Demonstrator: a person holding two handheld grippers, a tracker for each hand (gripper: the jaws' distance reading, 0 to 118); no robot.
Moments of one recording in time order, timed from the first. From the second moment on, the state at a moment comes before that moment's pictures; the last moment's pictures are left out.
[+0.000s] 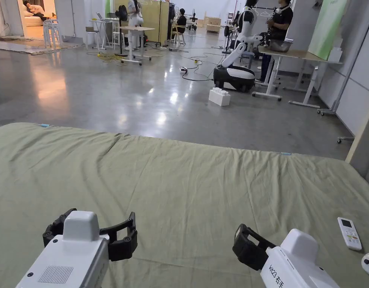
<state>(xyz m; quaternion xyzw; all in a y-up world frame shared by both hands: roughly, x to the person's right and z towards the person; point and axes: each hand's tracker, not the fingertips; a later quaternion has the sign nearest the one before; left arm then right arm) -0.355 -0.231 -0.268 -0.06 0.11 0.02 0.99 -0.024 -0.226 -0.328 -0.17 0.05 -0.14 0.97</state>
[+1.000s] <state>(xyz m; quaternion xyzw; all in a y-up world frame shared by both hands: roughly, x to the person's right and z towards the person) -0.355 -0.220 -0.278 -0.08 0.10 0.01 0.99 -0.030 -0.227 -0.345 -0.17 0.00 -0.04 0.98</state>
